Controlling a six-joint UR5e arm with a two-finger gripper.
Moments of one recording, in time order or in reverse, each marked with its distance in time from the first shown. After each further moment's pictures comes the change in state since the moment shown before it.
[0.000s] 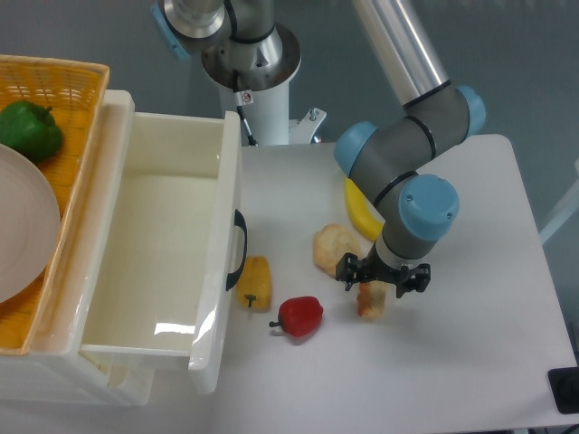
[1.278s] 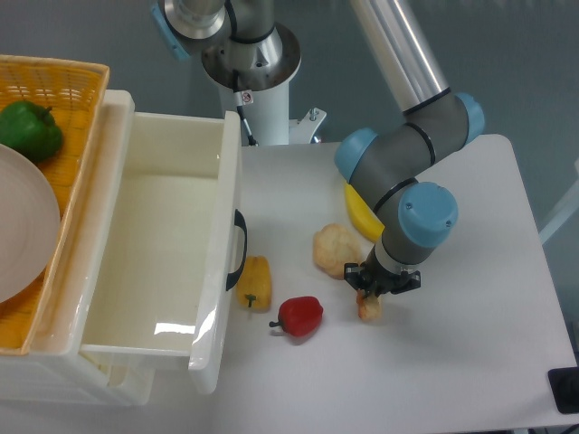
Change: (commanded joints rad) arm 0.003 0.012 0.018 -0.003 0.002 -0.023
